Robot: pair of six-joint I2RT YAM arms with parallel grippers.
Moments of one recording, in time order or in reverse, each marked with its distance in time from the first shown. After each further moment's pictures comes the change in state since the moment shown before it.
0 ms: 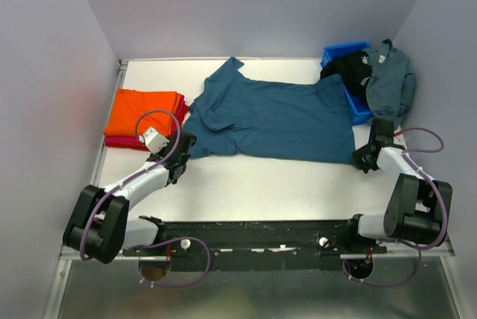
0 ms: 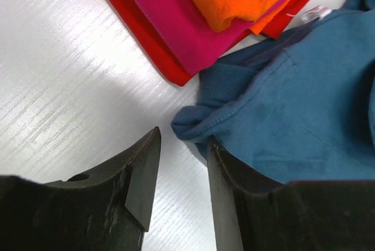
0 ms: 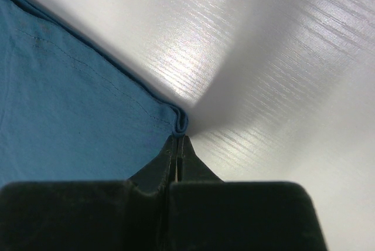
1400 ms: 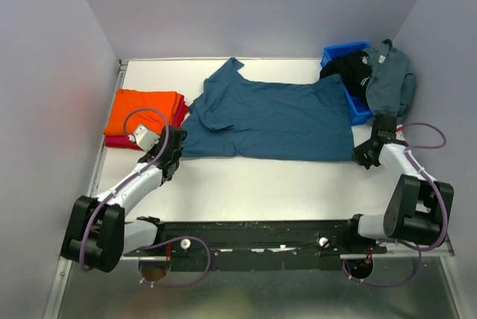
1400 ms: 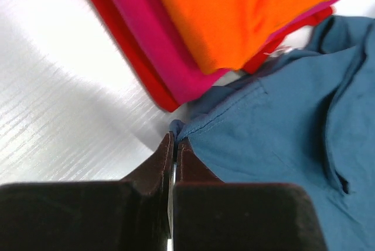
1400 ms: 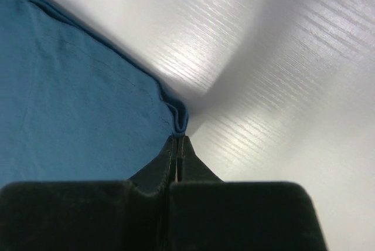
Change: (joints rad) left arm 0.092 -0.063 -0.013 0.043 0.046 -0.026; right arm -0.001 -0.001 0.040 -0.031 -0.010 -0.010
